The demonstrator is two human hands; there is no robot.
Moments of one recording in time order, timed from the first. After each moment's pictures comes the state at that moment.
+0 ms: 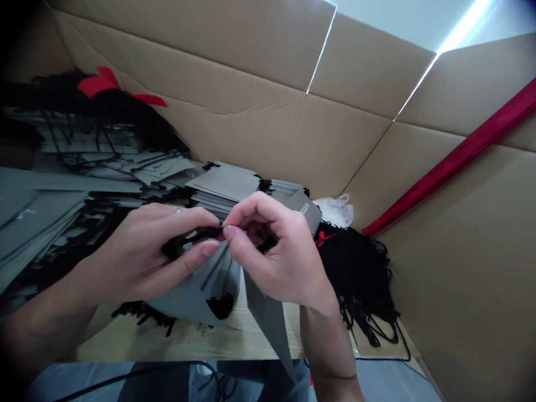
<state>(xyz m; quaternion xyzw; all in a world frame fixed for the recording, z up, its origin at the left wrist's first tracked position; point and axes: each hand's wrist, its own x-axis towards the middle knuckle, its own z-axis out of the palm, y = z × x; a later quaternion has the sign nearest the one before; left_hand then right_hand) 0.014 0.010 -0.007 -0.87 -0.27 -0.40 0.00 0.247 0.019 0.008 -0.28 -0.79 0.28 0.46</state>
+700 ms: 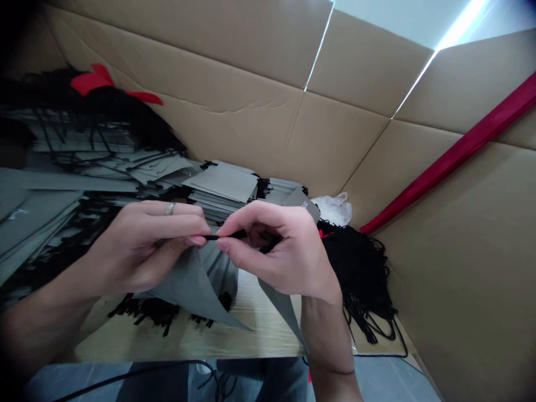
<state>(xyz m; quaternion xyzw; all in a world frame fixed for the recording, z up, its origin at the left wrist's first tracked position) 0.011 0.020 -0.010 -0.87 -0.19 -0.44 -0.07 0.255 0.022 0.008 -0.26 -0.80 0.27 0.47</state>
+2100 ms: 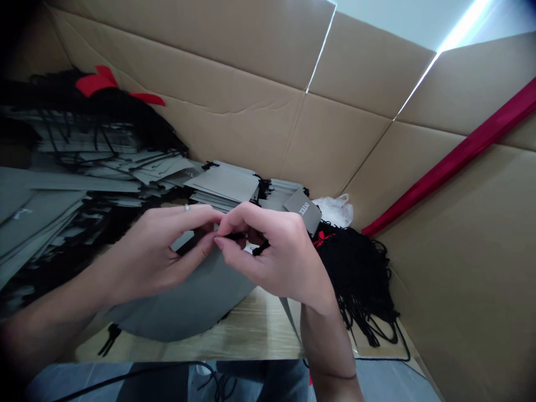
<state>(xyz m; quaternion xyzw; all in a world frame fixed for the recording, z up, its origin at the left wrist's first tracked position) 0.022 0.014 -0.020 -0.86 -0.31 -0.40 -0.07 0.246 0.025 0.004 -0.26 -0.84 0.20 0.43</state>
